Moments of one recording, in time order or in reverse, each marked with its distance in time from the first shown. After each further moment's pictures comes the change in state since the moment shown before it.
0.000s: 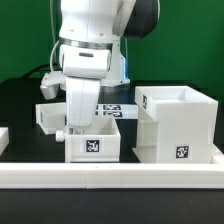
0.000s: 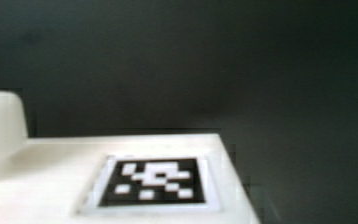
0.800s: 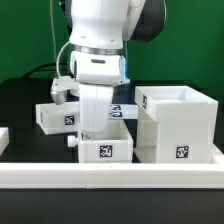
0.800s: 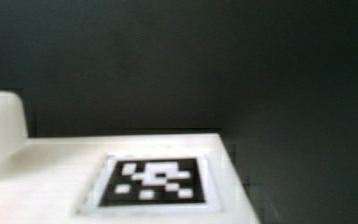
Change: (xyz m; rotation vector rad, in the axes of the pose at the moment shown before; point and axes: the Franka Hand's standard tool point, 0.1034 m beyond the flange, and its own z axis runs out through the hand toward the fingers) arm 0.018 0.001 0.006 0.009 0.008 -0.028
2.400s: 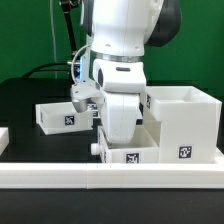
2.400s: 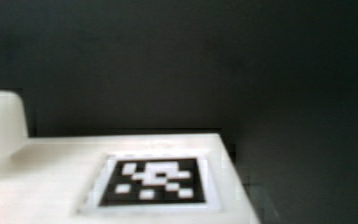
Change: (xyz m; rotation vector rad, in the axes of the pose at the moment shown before) arm 0.038 0.009 0.008 0.011 0.020 -0.029
